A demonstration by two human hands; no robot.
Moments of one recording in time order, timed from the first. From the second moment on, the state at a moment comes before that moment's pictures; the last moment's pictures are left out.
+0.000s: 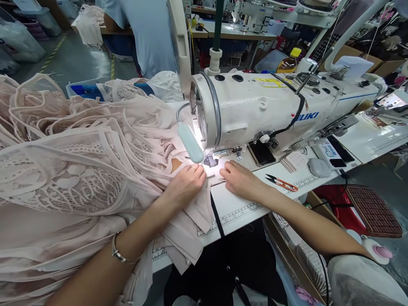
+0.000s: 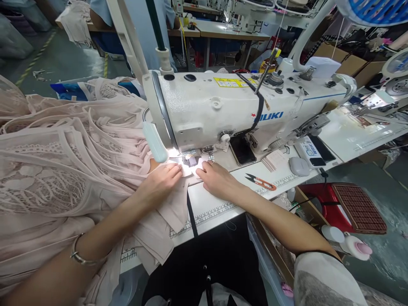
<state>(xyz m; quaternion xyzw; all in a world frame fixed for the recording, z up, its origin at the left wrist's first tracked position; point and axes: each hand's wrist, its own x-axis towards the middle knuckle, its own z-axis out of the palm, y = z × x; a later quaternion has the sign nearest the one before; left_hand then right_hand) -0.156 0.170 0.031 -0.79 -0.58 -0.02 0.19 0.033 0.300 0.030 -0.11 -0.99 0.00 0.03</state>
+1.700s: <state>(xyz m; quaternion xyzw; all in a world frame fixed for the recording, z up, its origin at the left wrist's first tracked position) -0.121 0.166 0.005 -0.73 -0.64 -0.16 0.16 0.005 0.302 0.021 -0.07 -0.99 -0.01 0.08</state>
